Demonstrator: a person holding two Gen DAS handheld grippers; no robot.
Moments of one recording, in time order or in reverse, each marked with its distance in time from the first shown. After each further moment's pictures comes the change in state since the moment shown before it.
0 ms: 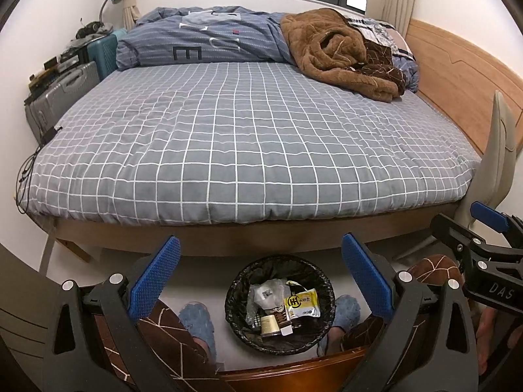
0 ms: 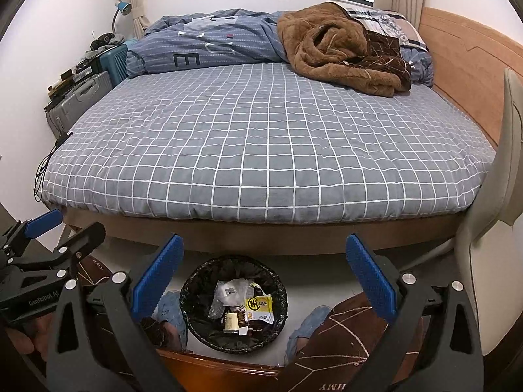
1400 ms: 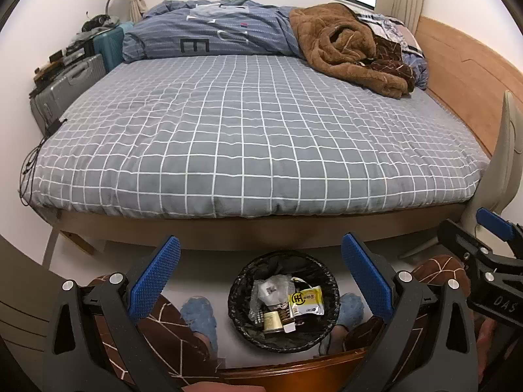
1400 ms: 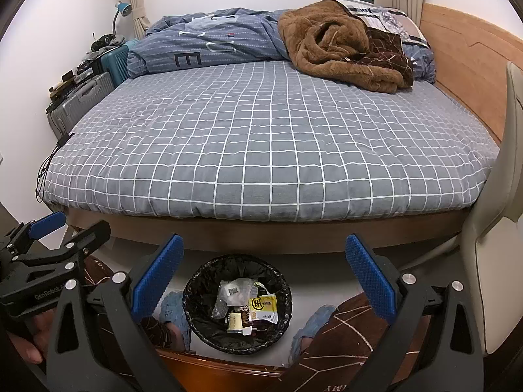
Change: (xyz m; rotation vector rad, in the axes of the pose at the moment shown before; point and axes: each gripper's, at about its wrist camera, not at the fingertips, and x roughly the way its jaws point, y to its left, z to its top) left arm 0.011 0.000 0.000 -0.017 0.027 0.026; right arm 0.003 0.003 -0.002 0.009 0.005 0.014
